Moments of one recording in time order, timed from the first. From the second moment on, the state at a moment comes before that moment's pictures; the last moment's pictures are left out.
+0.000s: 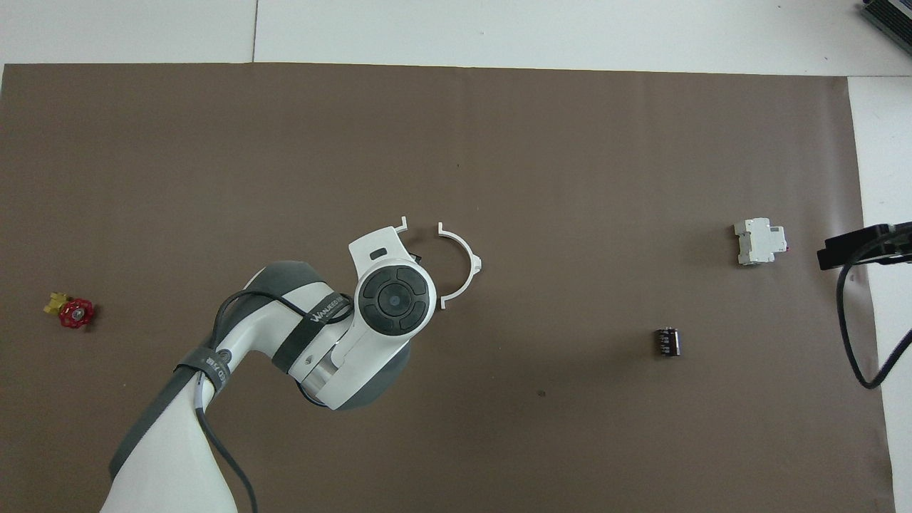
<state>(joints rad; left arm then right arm) -0.63 0.24 -0.04 -2.03 0.18 2.32 -1.94 0.04 -0.05 -0.09 -1.58 -0.03 1.48 -0.10</state>
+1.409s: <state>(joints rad) -0.66 0.33 -0.04 -1.99 0.18 2.40 -1.94 0.04 -0.05 -0.09 -1.58 -0.03 1.48 -0.10</state>
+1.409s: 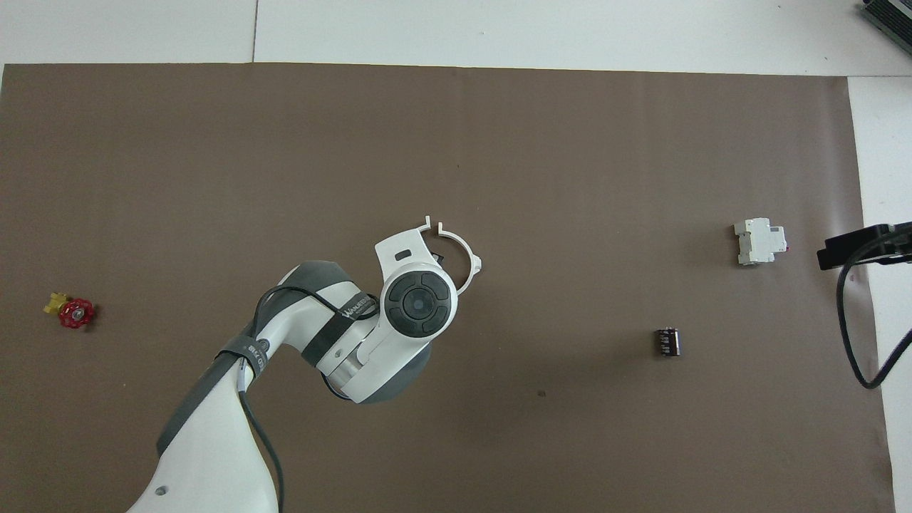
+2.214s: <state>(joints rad) -0.68 0.34 -0.04 -1.99 0.19 2.42 -1.94 0.04 -0.05 -0.09 -1.58 -0.03 1.48 -0.10</state>
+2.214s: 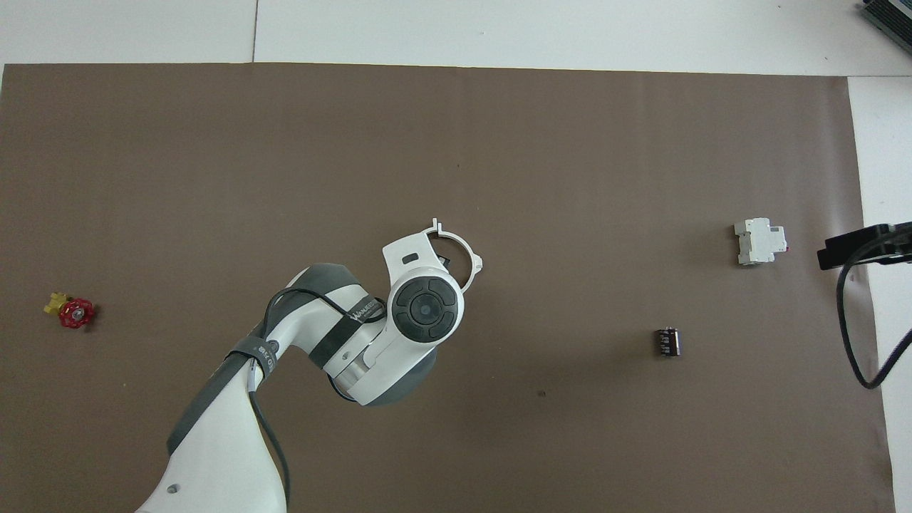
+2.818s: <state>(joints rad) -0.68 0.35 -0.05 -1.99 0.19 2.41 -1.94 0.04 -0.05 -0.09 -1.58 -0.03 1.48 -0.10</state>
